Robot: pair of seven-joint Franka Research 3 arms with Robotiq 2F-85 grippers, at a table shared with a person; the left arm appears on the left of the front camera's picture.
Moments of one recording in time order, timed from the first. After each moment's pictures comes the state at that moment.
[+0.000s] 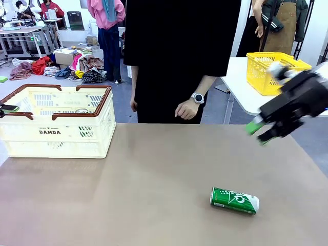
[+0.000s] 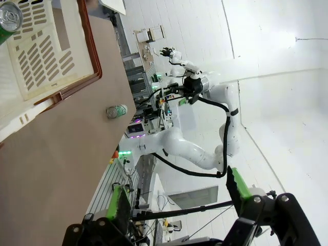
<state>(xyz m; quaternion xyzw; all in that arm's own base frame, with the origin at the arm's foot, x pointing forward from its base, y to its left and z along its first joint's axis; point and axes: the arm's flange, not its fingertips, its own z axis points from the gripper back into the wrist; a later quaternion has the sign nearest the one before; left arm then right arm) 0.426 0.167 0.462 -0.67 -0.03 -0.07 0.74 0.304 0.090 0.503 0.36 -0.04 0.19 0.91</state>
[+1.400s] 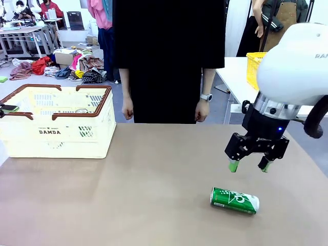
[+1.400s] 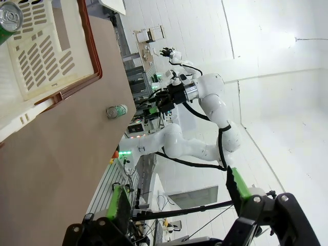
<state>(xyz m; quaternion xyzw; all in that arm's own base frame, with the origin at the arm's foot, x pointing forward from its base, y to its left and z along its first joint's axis) 0.426 0.167 0.461 -0.67 -0.03 -0.07 0.74 0.308 0.160 0.445 0.07 0.05 0.07 0.99</state>
